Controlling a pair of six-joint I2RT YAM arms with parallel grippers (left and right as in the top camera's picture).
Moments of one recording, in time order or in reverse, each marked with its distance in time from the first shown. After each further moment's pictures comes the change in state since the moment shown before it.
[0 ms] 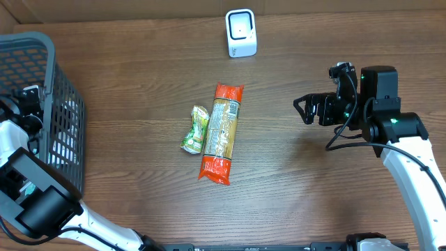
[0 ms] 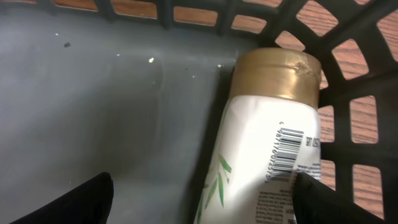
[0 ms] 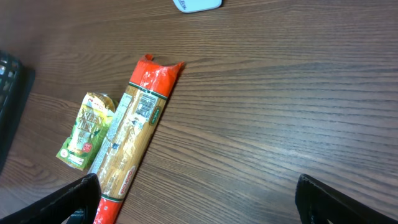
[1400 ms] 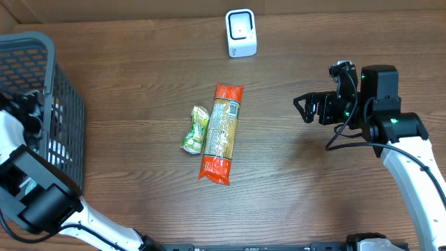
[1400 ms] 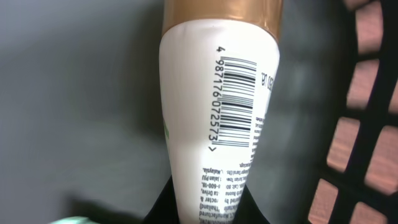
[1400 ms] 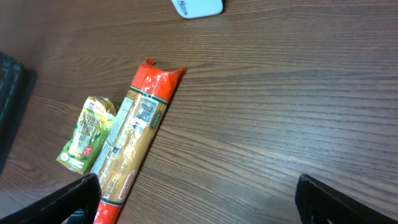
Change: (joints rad) left arm -0.019 0.022 0.143 -0.282 -0.188 -0.127; right arm 0.000 0.000 0.000 0.019 0.000 0.000
